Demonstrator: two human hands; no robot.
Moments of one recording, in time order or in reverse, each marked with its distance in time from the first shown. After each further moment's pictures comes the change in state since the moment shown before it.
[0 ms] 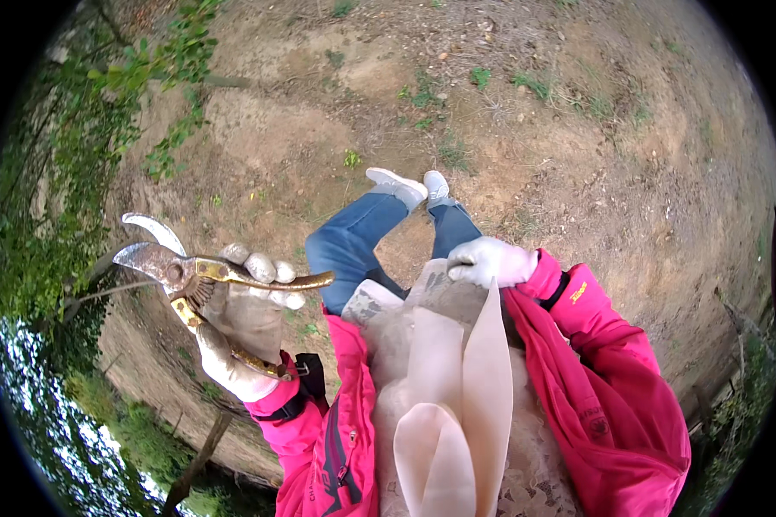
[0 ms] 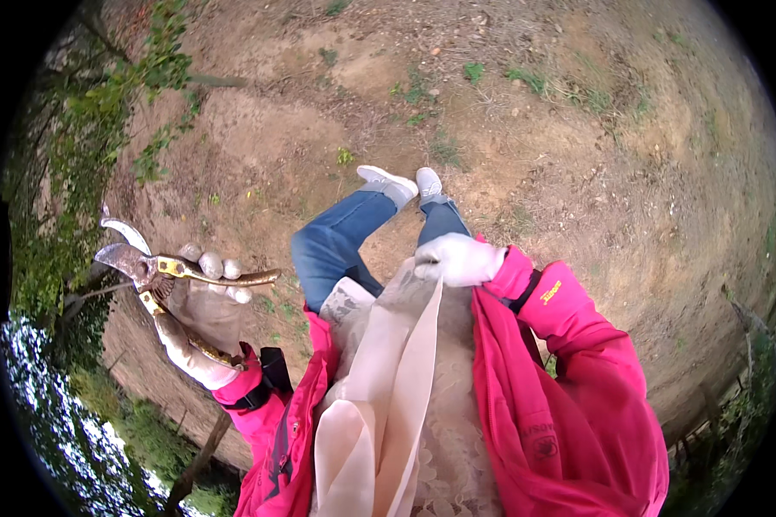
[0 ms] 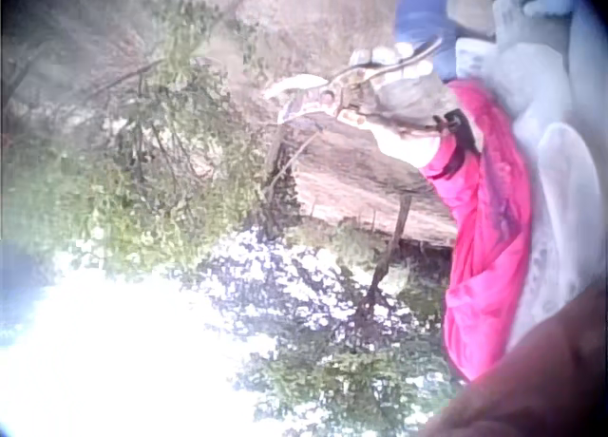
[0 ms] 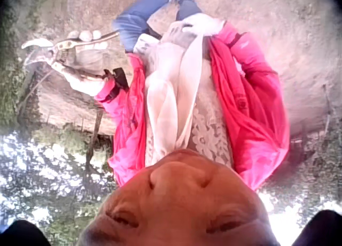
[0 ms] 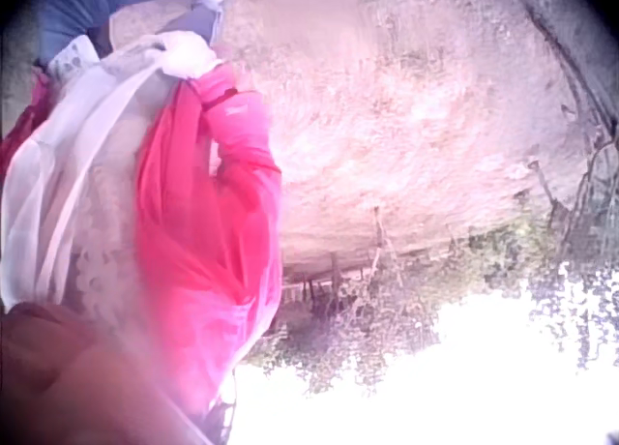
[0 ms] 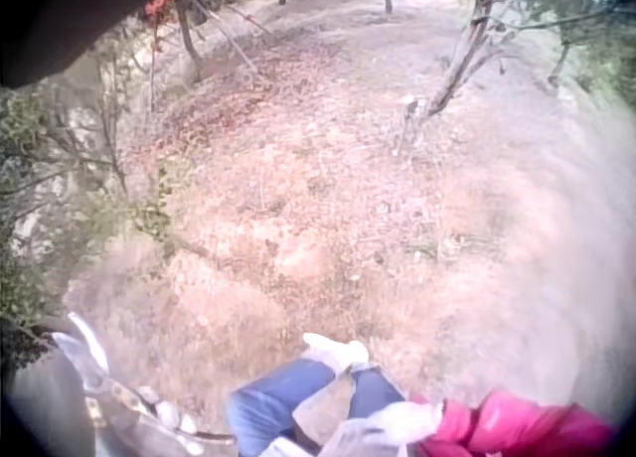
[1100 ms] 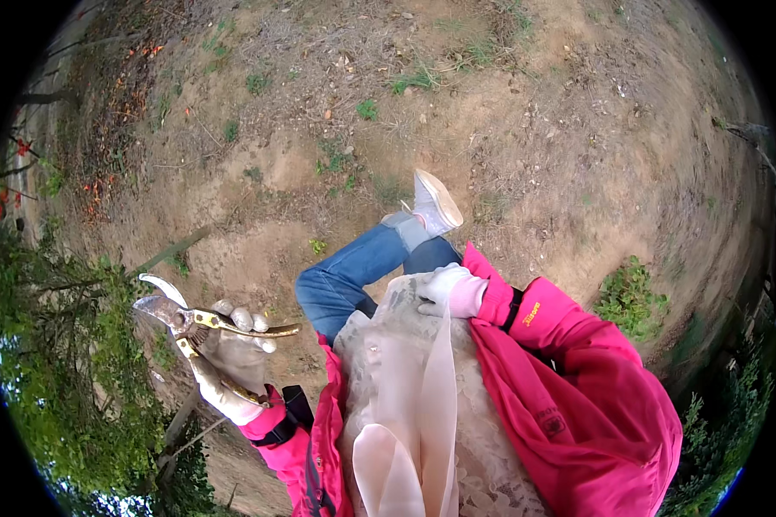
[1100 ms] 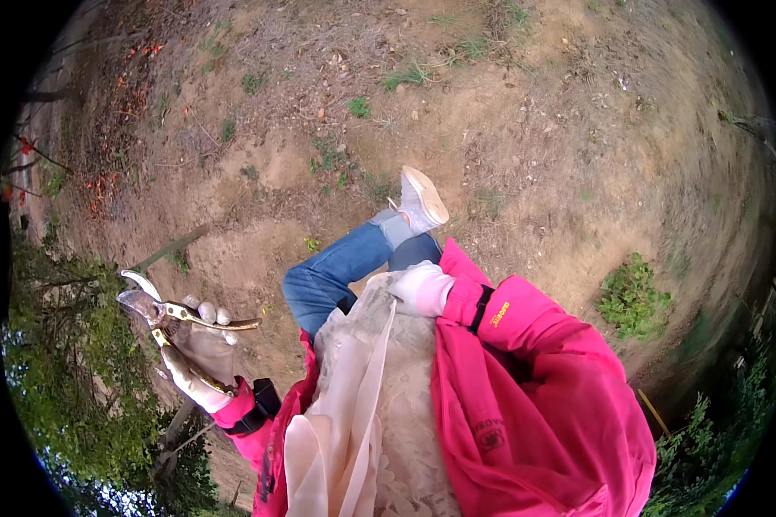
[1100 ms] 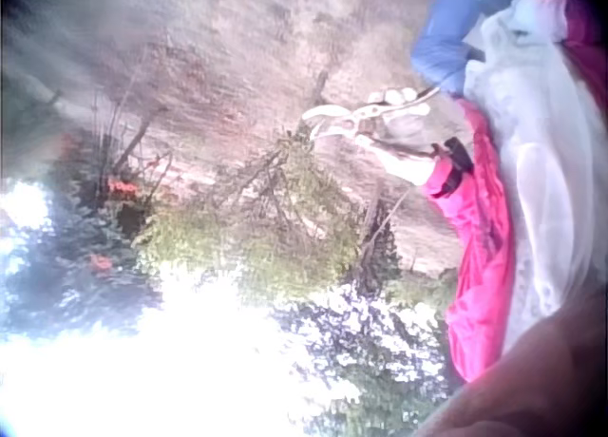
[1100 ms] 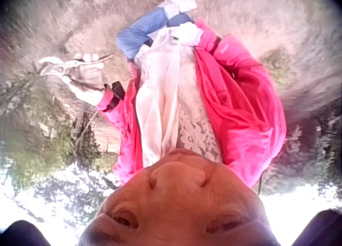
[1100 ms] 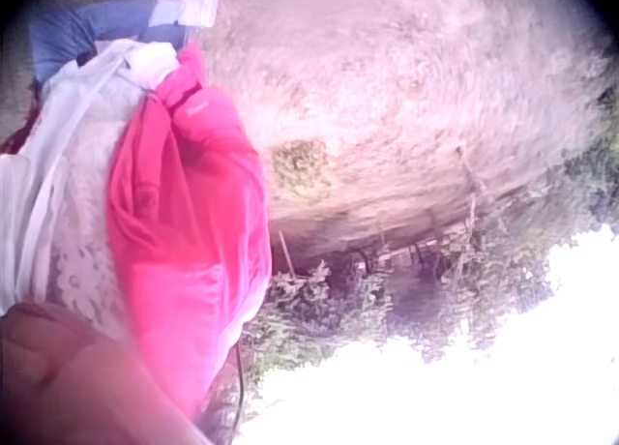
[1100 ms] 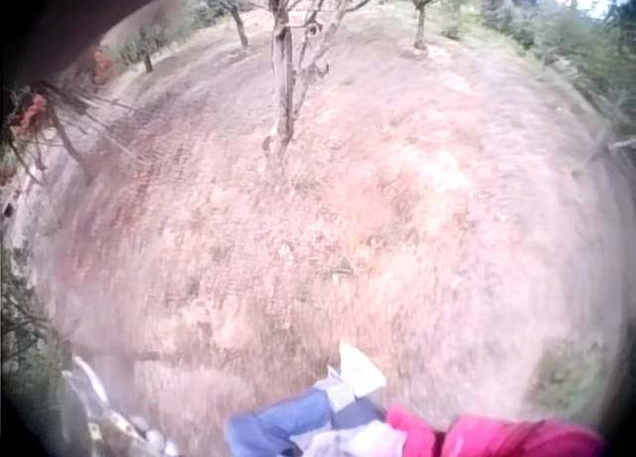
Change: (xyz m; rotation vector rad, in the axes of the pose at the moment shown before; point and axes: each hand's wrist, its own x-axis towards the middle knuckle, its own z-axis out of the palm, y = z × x) left_hand -0.001 0.013 0.059 0.036 -0.407 -0.268; right_hand -0.079 0.002 0.114 -0.401 0.550 0.134
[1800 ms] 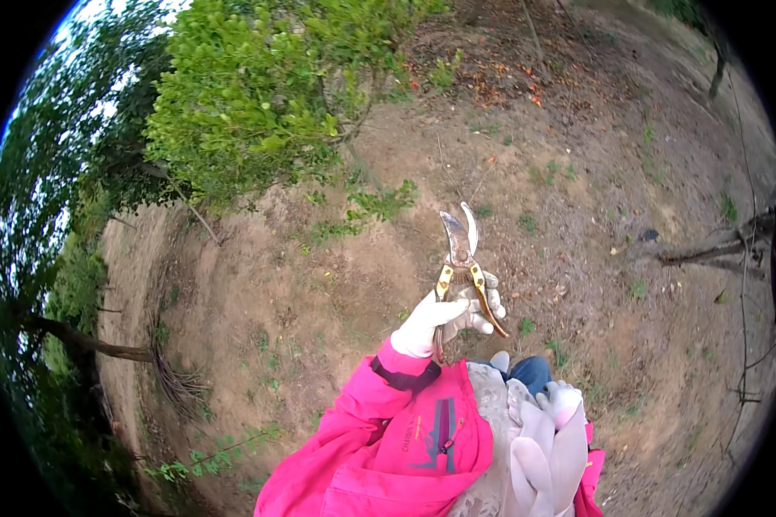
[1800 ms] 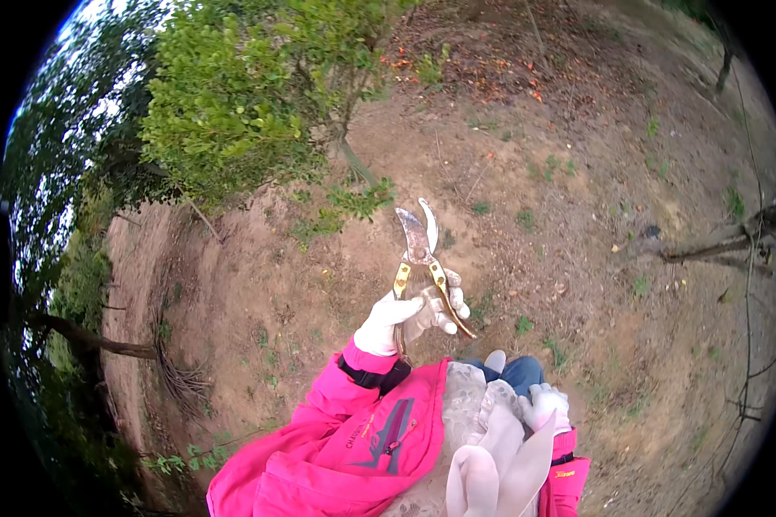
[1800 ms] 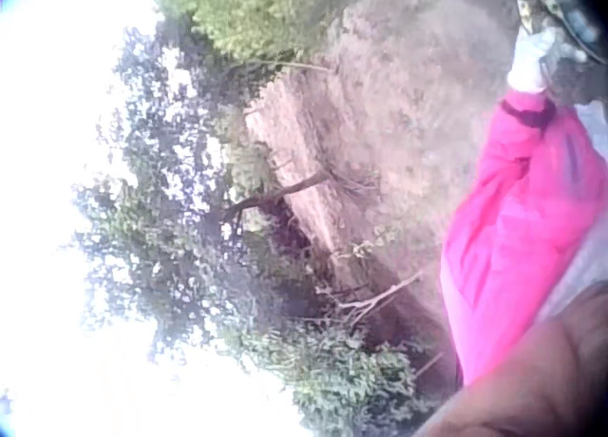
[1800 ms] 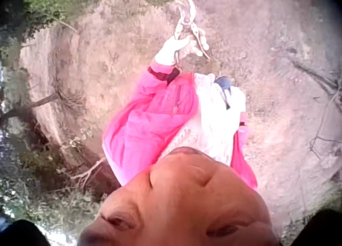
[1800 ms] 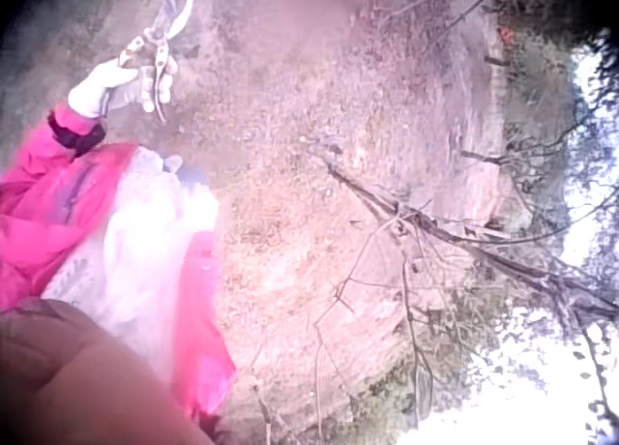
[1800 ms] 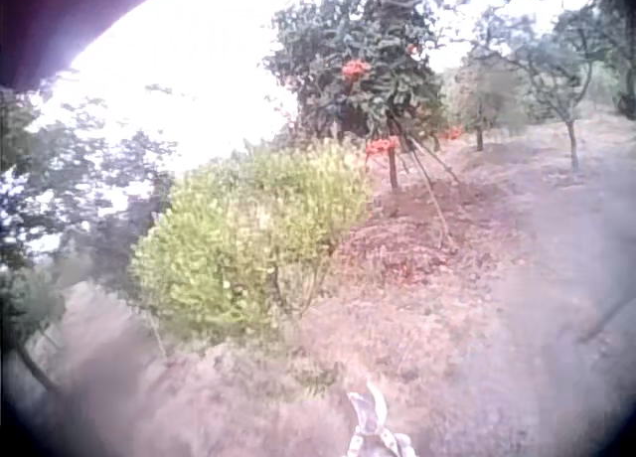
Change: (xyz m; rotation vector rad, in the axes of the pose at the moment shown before) left_hand 0.103 0.043 0.105 -0.246 0.056 0.453; right_hand 0.071 0.051 -0.312 -0.608 -0.104 -0.018
